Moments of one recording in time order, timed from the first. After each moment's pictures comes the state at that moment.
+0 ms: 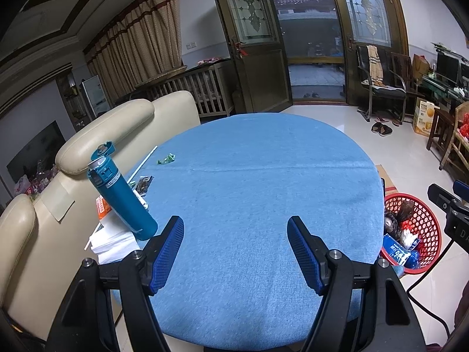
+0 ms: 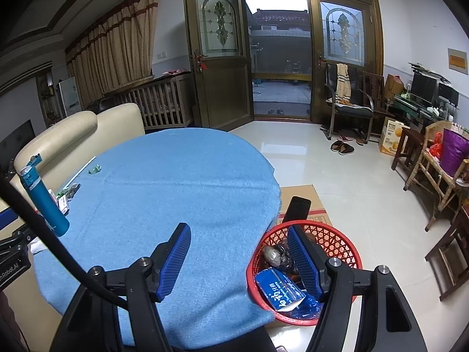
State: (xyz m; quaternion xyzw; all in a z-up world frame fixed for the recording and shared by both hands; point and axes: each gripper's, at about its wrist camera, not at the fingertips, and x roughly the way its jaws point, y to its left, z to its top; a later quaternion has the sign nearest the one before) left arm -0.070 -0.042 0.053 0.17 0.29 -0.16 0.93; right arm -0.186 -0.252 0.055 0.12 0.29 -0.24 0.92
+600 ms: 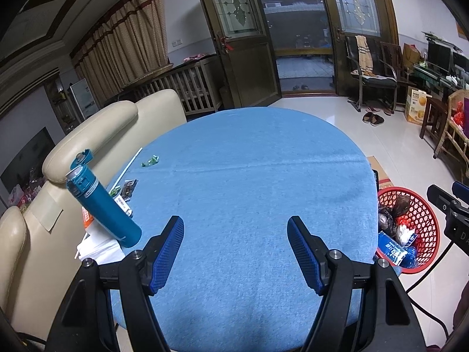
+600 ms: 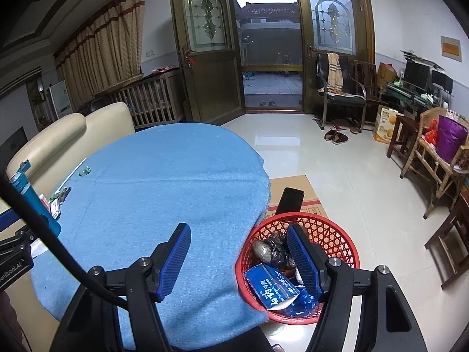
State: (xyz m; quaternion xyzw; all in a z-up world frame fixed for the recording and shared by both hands) left arm -0.062 -0.072 0.045 0.19 0.30 -0.18 0.92; right arm -0.188 -0.276 0.040 0.14 0.31 -0.26 0.91
